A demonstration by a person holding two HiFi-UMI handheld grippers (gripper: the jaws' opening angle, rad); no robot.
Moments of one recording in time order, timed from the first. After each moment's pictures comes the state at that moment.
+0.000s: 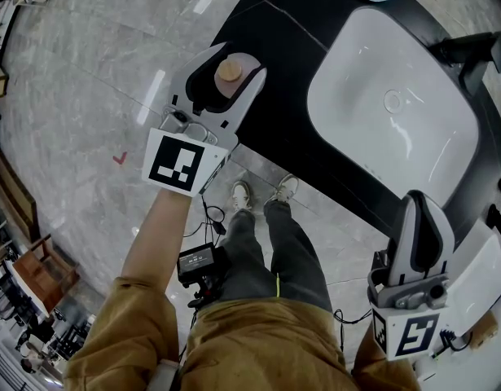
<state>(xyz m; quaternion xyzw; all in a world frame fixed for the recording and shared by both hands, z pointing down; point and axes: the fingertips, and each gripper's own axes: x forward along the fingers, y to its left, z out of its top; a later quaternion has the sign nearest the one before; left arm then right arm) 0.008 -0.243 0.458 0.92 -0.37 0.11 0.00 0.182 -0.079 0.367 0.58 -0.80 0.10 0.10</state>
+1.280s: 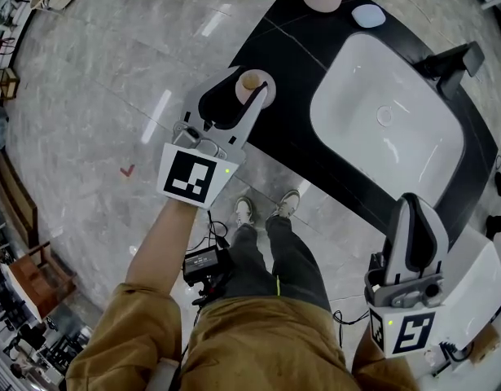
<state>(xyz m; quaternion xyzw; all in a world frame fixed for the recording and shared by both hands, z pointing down) -0.001 -0.219 0.402 0.92 -0.38 0.10 -0.04 0.168 -0.061 0.317 0.59 -0.81 0.06 0.07</state>
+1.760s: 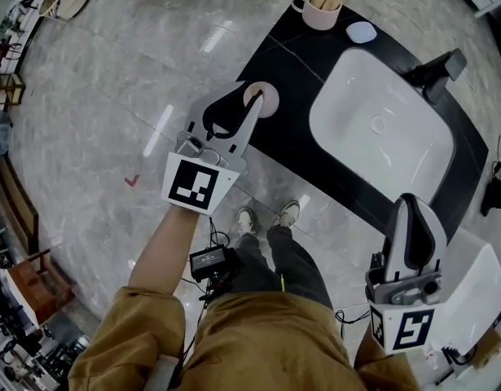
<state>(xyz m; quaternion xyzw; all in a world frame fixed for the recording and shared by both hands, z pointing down) -0.009 -0.204 0.363 0.92 -0.38 0.09 -0.06 0.164 -0.048 0.284 0.59 -0.80 0.03 0.06</state>
